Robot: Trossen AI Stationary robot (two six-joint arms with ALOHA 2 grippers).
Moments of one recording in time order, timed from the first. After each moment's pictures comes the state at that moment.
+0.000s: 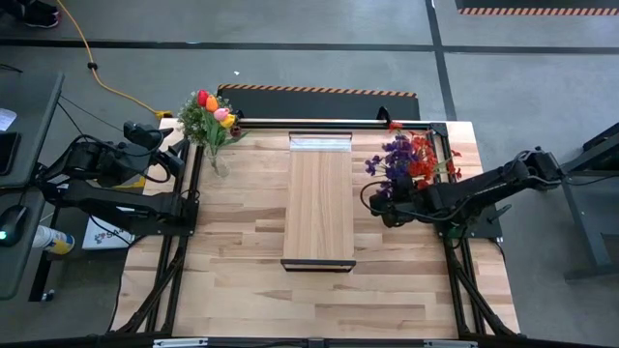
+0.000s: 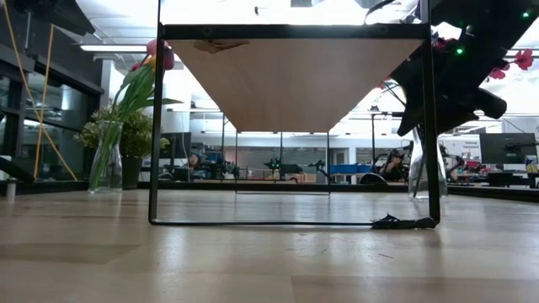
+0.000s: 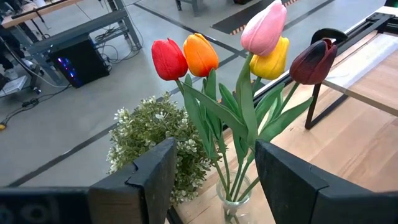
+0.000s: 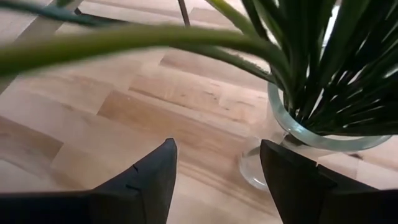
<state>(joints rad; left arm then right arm) -0.01 0.45 1.07 -1.32 -0.93 -0.40 0.20 1.20 0.67 -0.74 0.74 1.36</state>
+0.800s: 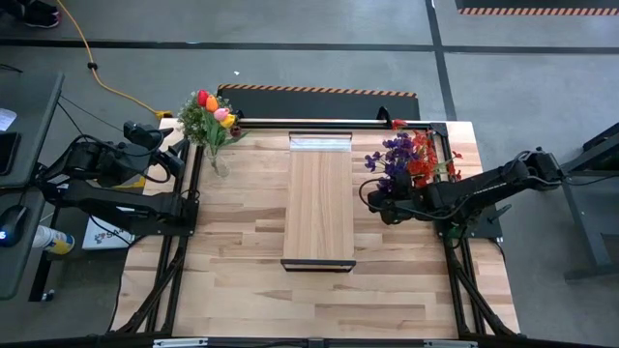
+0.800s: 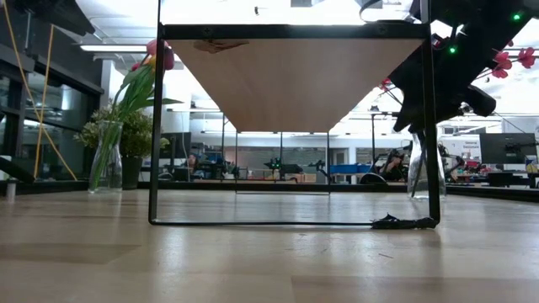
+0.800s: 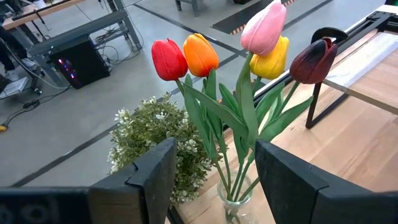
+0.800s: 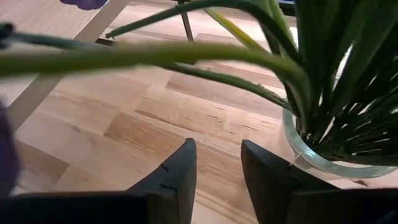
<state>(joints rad) -0.01 0.45 1.07 -1.32 -0.94 -0.39 0.18 1.20 0.67 -0.68 0.80 1.30</state>
